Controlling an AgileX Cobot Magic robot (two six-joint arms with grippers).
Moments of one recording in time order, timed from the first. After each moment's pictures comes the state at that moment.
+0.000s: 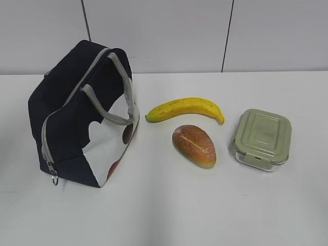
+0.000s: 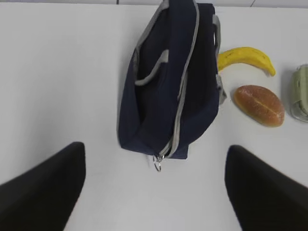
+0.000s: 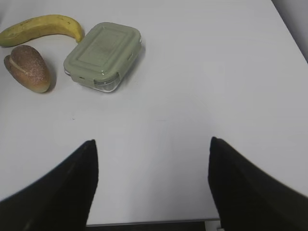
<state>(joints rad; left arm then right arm) -0.02 0.83 -1.07 -0.23 1.05 0.10 0.00 -0.02 -0.50 -0.11 1.14 0.04</state>
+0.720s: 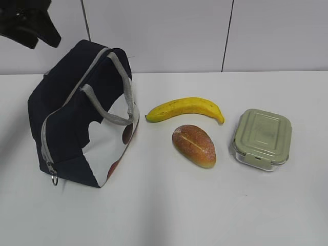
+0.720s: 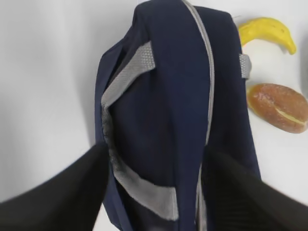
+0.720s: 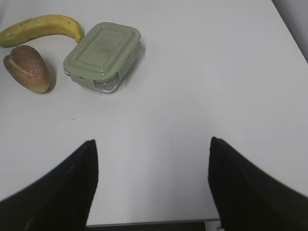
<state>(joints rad) -0.10 1.72 -1.70 -0.31 1.15 0.27 0.00 -0.02 -0.50 -0.11 1.14 0.04</state>
